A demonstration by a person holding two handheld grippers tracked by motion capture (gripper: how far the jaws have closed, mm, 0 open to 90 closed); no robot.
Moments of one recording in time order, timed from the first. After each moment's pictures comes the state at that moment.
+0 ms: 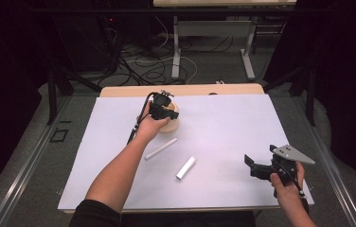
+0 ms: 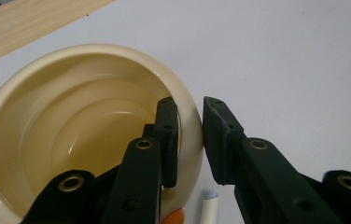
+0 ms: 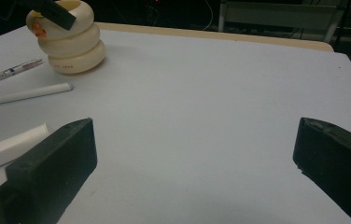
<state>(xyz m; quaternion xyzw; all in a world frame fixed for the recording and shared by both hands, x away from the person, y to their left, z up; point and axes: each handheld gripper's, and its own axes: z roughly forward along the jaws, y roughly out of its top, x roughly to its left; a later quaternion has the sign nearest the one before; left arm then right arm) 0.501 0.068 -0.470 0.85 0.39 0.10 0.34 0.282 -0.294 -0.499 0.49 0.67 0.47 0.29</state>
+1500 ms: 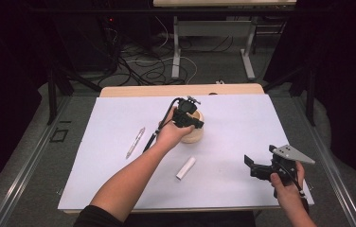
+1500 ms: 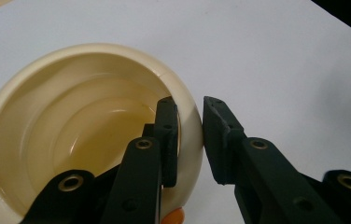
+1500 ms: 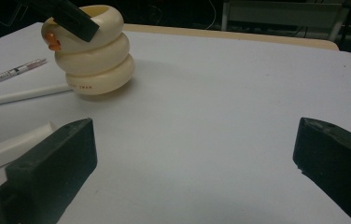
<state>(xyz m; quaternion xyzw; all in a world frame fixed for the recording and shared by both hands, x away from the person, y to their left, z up) 0.462 -0.007 -0.457 0.87 0.34 0.04 0.34 0.282 -0.294 -0.498 0.49 0.68 0.47 0.29</state>
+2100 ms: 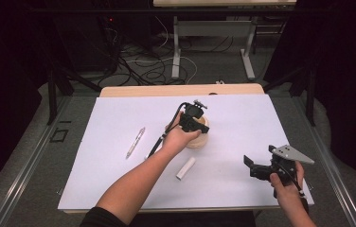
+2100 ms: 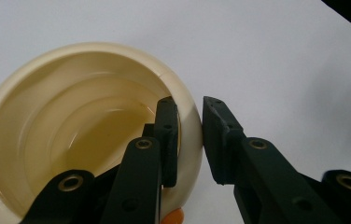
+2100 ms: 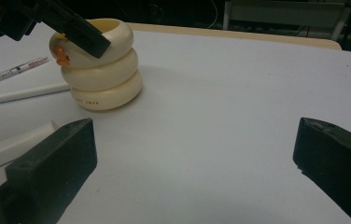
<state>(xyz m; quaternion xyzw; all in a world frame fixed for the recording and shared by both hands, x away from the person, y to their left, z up) 0.452 -0.027 -0.467 0.87 0.36 0.01 0.33 0.282 -0.293 -0.499 0.49 0.68 0.47 0.29</state>
